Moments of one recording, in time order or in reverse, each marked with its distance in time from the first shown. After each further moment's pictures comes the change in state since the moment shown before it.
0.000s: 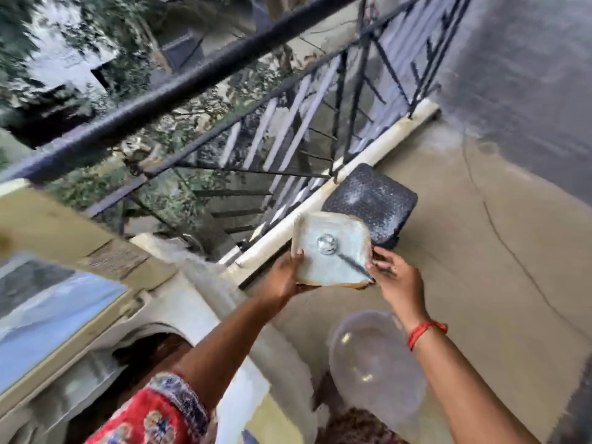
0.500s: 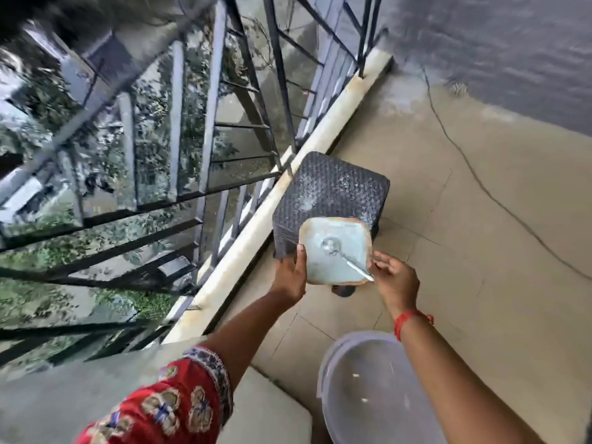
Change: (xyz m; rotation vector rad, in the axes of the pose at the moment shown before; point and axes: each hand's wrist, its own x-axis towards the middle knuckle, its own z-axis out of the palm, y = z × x) left_hand 0.280 -0.064 0.107 0.672 -0.003 -0.009; right_hand 0.208 0.166 -0.013 0.060 0.327 0.280
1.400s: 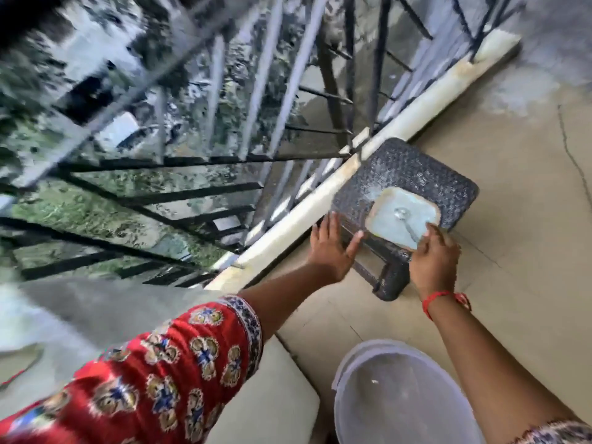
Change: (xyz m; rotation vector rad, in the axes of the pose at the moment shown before) left_hand 0.025 -0.011 -0.014 0.478 0.114 0.083; right_hand 0.064 0.007 0.061 -0.505 0.029 -0.521
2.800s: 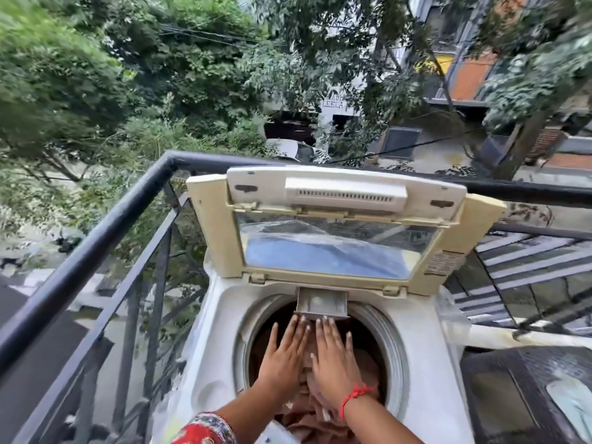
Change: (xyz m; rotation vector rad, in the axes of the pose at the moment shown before) left_hand -0.573 -0.402 -0.068 0.248 0.392 -0.359; right_hand -0.597 -0.371 0.017 -0.517 -0.750 -1.241
